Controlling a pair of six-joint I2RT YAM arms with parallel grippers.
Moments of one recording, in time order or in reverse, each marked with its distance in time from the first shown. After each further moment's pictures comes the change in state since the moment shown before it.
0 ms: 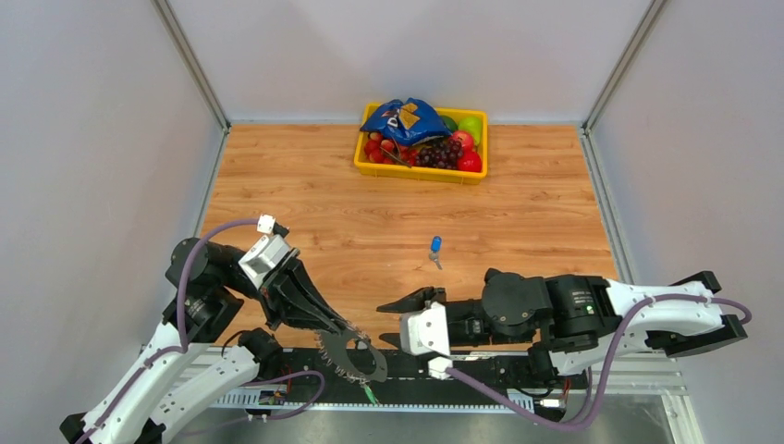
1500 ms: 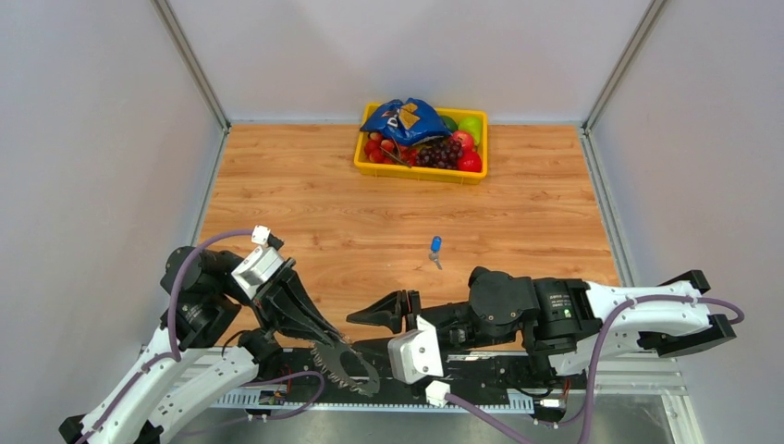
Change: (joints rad) left arm -0.022 -0.041 -0.027 0.038 0.029 -0.020; right arm 0.000 0.086 0.023 0.184 -0.128 -0.181
